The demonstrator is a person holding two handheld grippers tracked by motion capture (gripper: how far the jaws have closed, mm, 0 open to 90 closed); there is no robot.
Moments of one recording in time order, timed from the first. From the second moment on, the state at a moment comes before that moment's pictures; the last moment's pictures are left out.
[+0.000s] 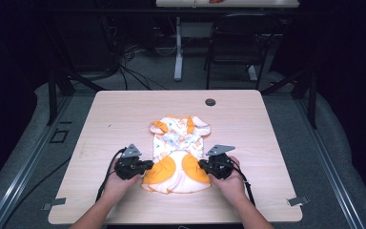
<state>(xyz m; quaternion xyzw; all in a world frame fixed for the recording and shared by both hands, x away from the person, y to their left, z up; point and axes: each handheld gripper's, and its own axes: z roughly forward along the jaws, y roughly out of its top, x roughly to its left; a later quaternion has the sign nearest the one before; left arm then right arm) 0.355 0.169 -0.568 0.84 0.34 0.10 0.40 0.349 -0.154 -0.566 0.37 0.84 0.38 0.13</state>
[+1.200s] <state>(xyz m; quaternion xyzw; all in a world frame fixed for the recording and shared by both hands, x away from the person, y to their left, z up) 0.301 0.165 -0.576 0.87 0.31 0.07 0.37 0.301 -0.141 -0.568 0.29 0.89 0.33 0.10</state>
